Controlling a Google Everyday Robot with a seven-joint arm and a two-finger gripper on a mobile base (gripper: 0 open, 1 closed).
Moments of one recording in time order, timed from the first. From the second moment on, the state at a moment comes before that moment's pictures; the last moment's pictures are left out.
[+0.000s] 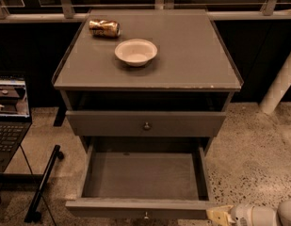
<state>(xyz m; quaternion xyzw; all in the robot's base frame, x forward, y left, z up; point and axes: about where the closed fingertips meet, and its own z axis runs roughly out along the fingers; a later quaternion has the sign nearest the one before) 0.363 -0.270 0.425 -0.15 0.90 0.33 0.25</state>
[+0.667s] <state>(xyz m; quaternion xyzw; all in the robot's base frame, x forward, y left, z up) 0.366 -0.271 0.426 -0.15 0.90 0.33 0.25</state>
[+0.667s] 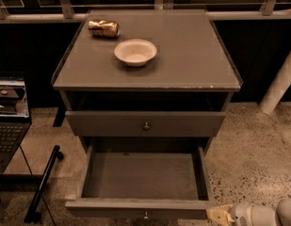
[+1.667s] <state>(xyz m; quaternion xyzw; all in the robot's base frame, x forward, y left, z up) 0.372 -0.274 0.424 -0.14 0.90 0.32 0.25</state>
